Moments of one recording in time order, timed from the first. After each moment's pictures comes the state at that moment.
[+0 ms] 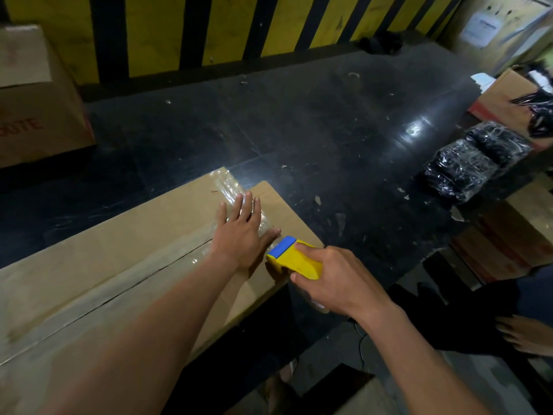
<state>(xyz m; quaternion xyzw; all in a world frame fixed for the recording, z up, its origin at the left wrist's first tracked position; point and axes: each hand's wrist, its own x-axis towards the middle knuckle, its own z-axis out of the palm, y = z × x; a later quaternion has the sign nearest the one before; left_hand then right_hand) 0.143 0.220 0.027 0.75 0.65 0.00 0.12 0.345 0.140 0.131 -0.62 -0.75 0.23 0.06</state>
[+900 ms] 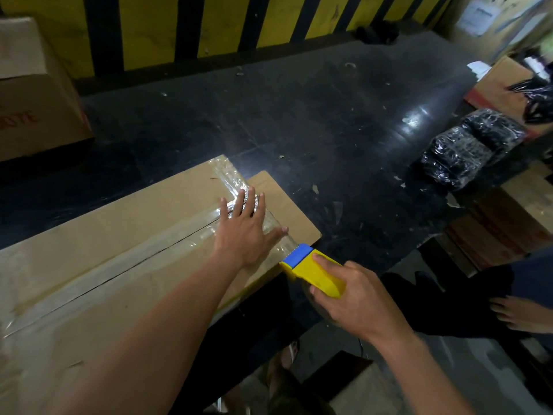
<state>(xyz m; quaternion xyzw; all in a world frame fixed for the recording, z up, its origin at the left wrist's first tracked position) 0.155 0.199 0.025 0.77 0.64 0.01 0.10 0.378 0.080 0.105 -0.64 -0.73 0.23 0.13</state>
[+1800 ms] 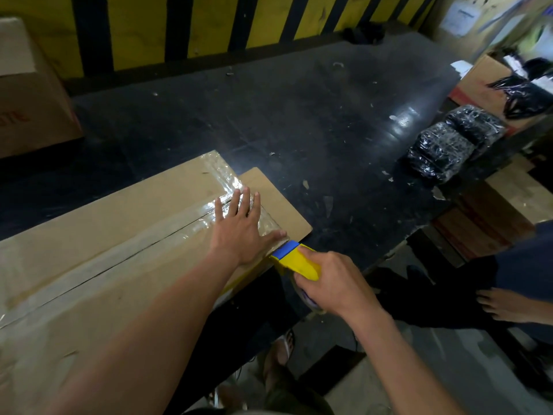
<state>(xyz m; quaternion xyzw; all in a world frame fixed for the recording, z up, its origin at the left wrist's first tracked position) 0.164 0.182 0.025 0.76 0.64 0.01 0.10 0.360 0.084 0.105 -0.67 -0.70 0.24 0.08</state>
